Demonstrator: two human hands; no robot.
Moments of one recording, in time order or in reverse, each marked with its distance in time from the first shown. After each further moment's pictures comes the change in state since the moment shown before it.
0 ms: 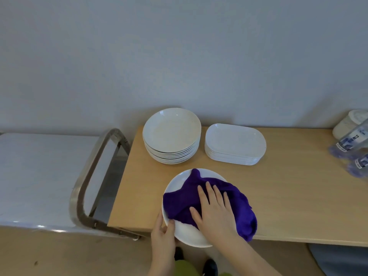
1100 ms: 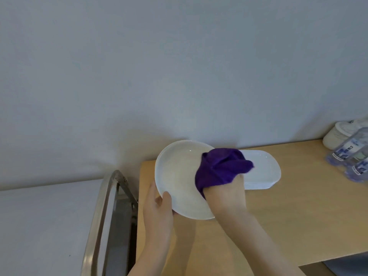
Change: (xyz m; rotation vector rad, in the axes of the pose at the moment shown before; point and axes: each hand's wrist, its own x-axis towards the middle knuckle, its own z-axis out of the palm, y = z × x) left_hand 0.105 0.184 -0.016 0.134 -0.173 0.322; right_hand 0.108 -0.111 -0.132 0.653 0.395 0.496
